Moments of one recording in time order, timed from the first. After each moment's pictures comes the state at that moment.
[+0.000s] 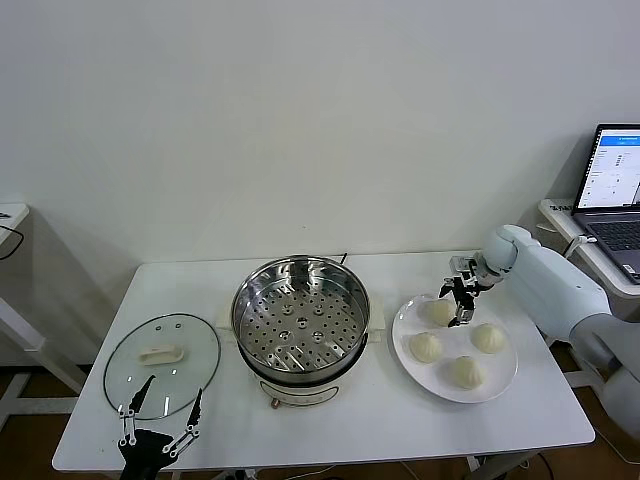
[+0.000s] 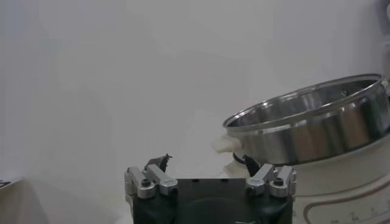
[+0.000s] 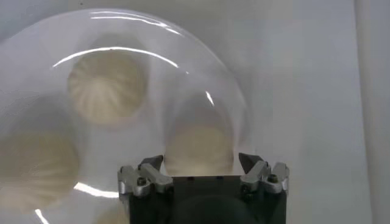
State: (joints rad) left arm 1.94 -1.33 -0.67 -2.08 0.09 -0.41 -0.01; right arm 0.03 1.00 -0.66 0.63 -0.19 0.09 -1.13
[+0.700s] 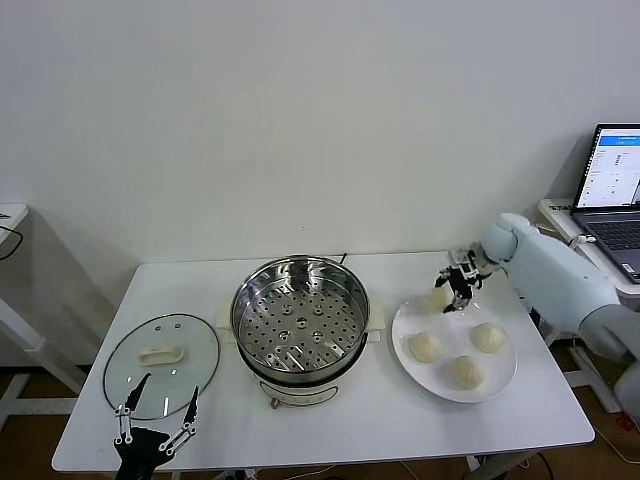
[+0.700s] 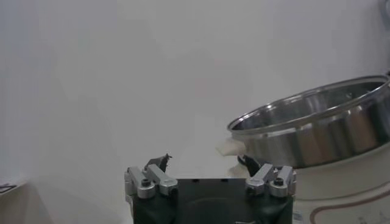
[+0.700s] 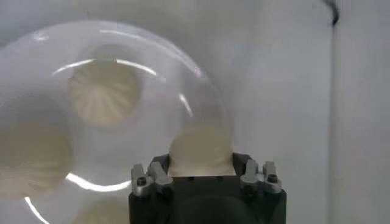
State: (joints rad) left arm 1.93 -1.34 -0.68 -2.09 0.09 -0.41 -0.01; right arm 0.19 0.94 -0.79 0.87 -0.14 0.22 -1.15
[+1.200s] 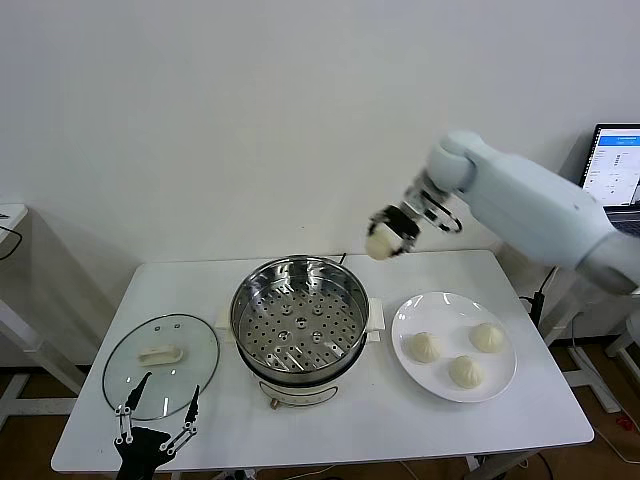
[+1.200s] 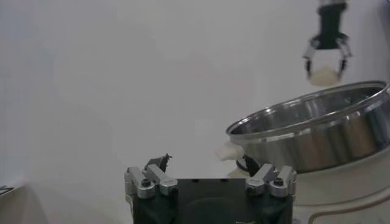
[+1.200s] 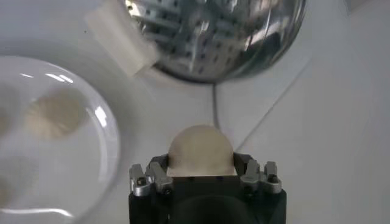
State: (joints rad) left arm 1.94 -1.34 -0.68 -2.09 0.09 -0.42 -0.01; right arm 0.52 1.12 -0.99 1.10 -0.11 0.51 -1.19
